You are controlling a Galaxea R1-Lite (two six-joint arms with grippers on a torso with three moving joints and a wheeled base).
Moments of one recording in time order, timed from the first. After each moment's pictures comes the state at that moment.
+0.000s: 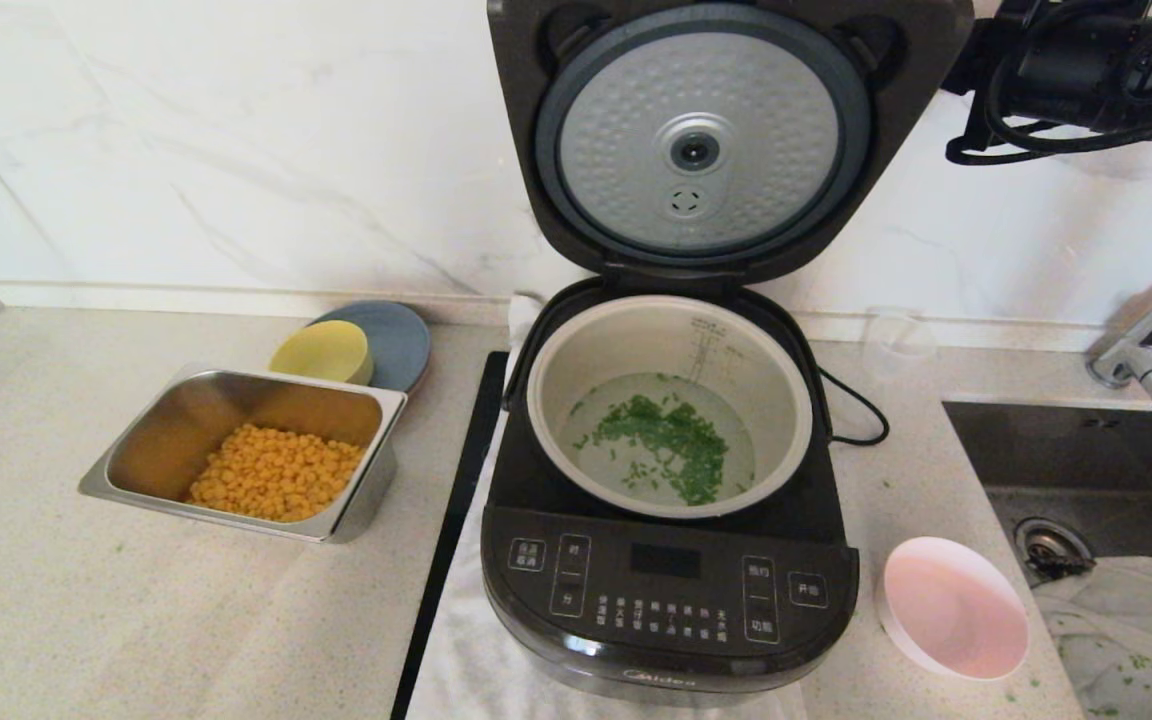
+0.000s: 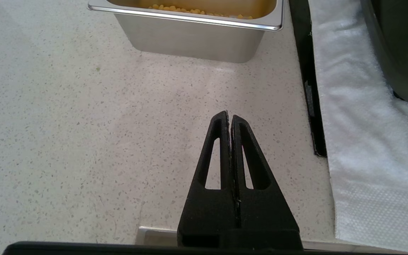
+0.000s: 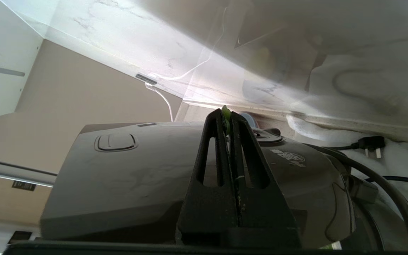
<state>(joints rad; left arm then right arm) 0.01 0.00 -0.02 0.06 -0.02 0.04 0.08 1.85 -1.93 -0.13 0.71 0.88</state>
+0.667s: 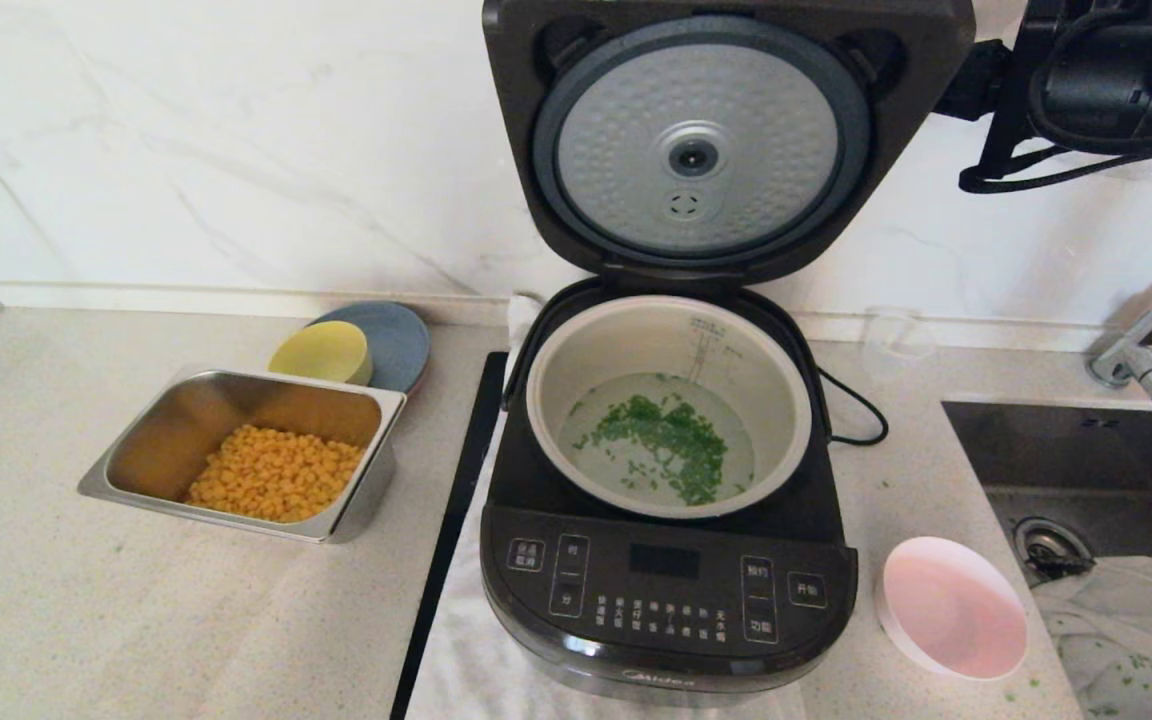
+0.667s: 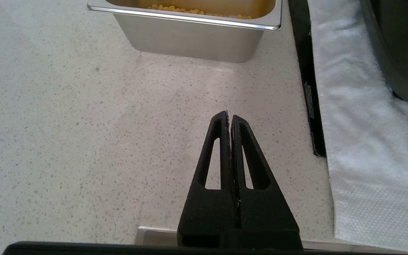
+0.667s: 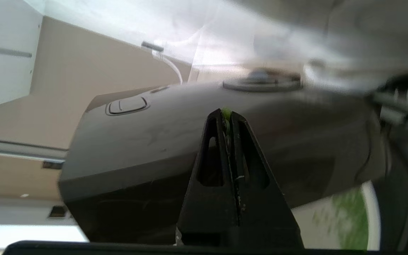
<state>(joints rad) 0.01 0.00 -0.02 0.06 -0.02 0.04 0.10 1.77 -1.89 0.06 0.80 0.89</state>
